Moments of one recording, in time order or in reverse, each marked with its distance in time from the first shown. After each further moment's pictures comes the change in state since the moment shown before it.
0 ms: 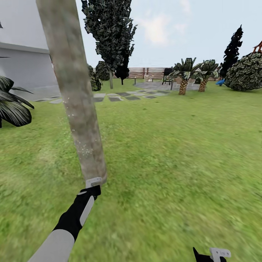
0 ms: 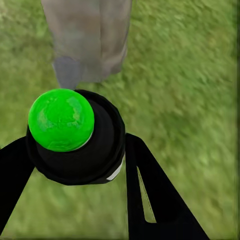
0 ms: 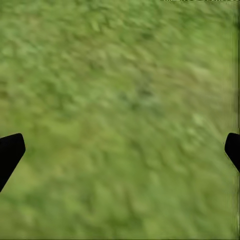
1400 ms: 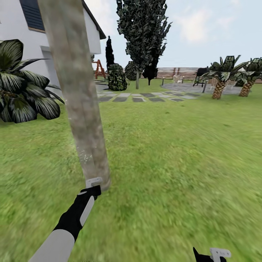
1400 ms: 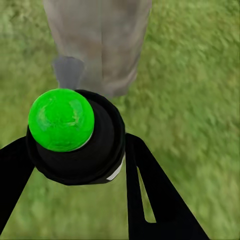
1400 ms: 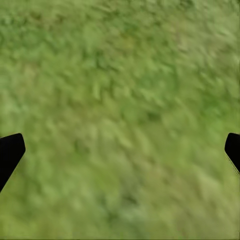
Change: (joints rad) left arm 0.000 -0.002 0.000 0.002 0.000 -0.001 0.000; right arm 0.000 0.000 0.000 0.000 0.000 0.000 0.000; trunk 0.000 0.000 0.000
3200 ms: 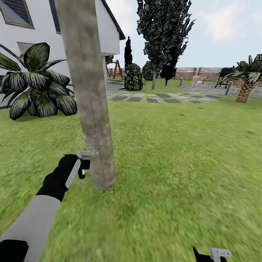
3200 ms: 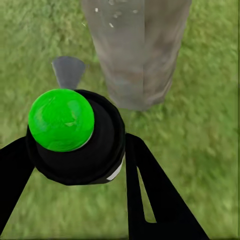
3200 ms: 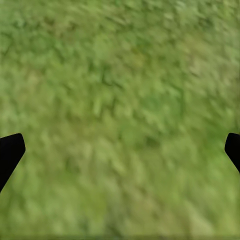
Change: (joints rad) left arm -0.246 0.177 -0.120 -0.223 0.003 0.588 -0.071; right arm 0.000 -0.002 0.000 0.000 0.001 0.000 -0.002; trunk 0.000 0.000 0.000
